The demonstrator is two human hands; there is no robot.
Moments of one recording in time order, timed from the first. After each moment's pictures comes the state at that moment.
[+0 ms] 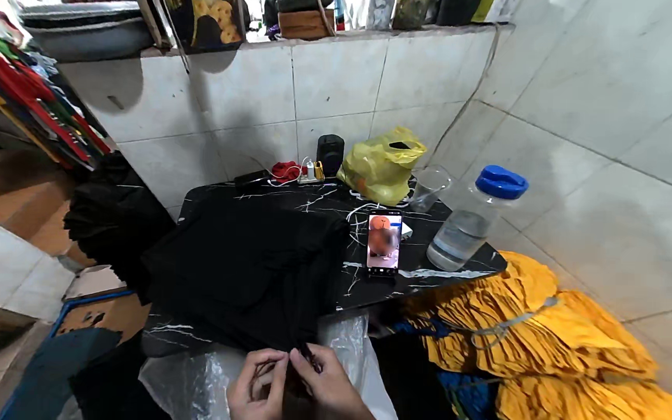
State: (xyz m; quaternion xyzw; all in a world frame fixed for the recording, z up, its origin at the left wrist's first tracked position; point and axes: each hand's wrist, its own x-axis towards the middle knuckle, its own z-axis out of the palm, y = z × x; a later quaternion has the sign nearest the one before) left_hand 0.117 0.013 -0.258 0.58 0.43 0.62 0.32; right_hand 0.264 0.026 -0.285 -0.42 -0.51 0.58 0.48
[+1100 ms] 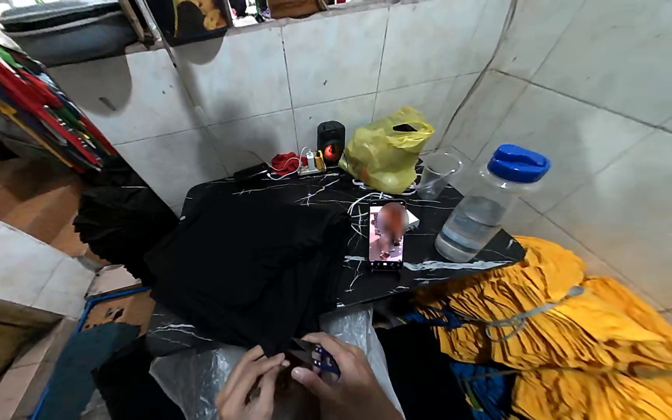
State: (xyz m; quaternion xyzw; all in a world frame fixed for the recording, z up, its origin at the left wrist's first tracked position) left_hand 0.103 0.018 -0.269 0.67 0.45 0.56 0.18; right_hand 0.300 0.019 -0.267 -0.50 -0.67 0.36 0.41
